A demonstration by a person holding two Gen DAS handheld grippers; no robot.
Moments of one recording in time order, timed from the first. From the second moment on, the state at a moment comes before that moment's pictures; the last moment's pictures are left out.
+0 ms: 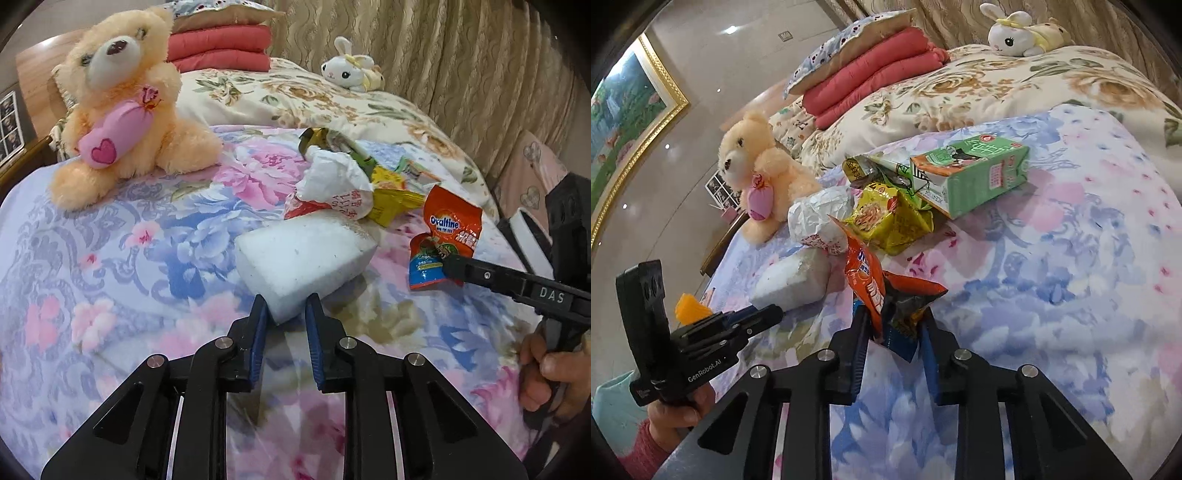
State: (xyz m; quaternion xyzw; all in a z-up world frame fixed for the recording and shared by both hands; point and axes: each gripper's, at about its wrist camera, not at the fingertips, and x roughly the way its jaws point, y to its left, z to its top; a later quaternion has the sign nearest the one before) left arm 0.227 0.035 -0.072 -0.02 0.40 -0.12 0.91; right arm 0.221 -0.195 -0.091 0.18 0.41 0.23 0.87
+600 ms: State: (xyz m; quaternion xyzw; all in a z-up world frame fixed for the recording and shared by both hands) left arm 0.181 -0.055 -0.056 -0.03 0.39 -0.19 0.90; right arm 0.149 -0.276 -0.071 0.19 0.36 0.16 0.90
